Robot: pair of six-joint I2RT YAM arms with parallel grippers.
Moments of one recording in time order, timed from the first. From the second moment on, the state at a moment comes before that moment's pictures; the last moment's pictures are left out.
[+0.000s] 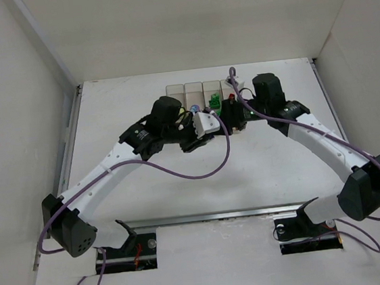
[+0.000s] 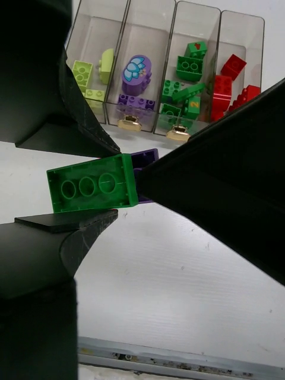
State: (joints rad) left arm -0.75 1.35 1.28 -0.58 0.42 0.56; right arm 0.43 1.39 1.21 -0.36 -0.74 0.31
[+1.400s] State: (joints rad) left arm -0.74 1.32 1.22 -0.52 0.37 0.56; right arm 0.43 1.54 1.19 -0.24 -0.97 0.41
